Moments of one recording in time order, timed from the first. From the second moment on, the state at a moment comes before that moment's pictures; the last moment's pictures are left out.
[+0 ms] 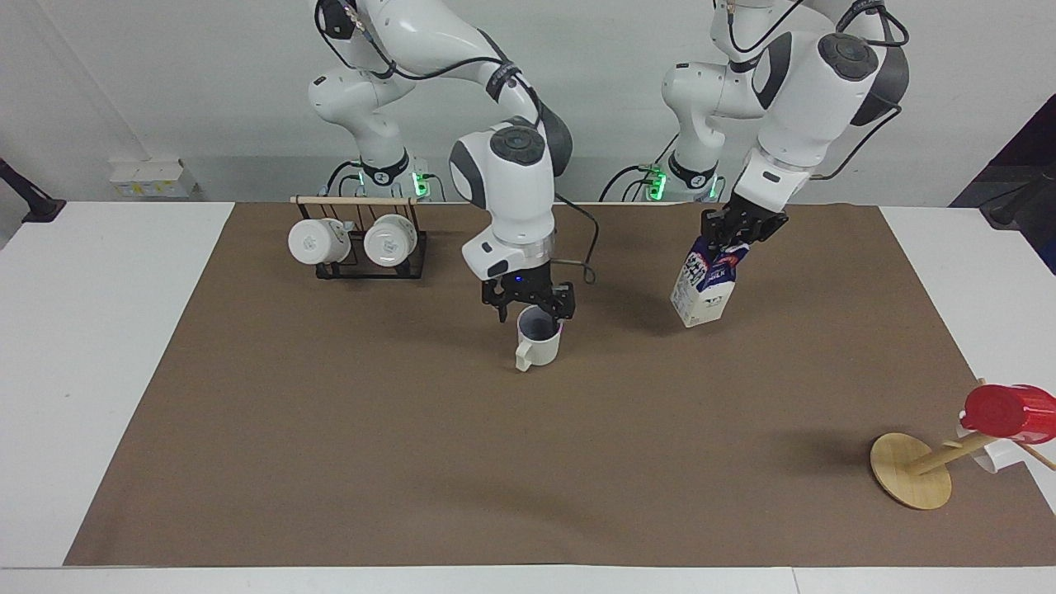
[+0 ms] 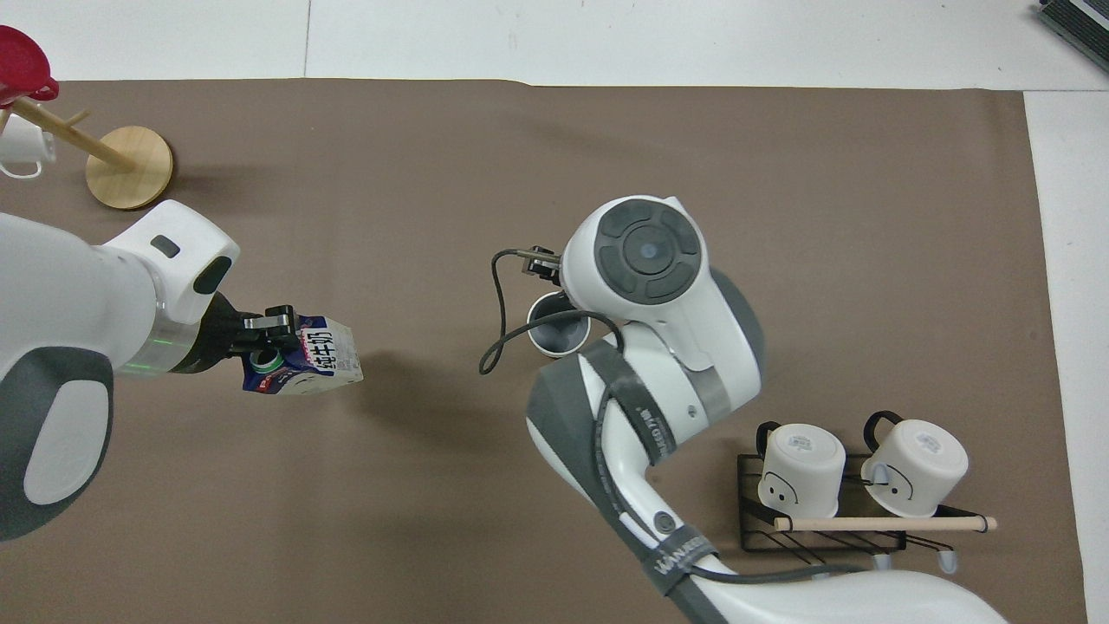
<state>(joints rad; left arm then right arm) -0.30 -0.14 0.02 -1.97 -0.10 1.86 -0.34 0.64 0.31 -0.15 -1.62 0.02 2.08 0.78</state>
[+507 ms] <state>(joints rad) -0.46 -0.08 0.02 -1.98 -0.10 1.98 -0.53 0.46 0.19 -0.16 -1.62 0.02 1.86 0.50</state>
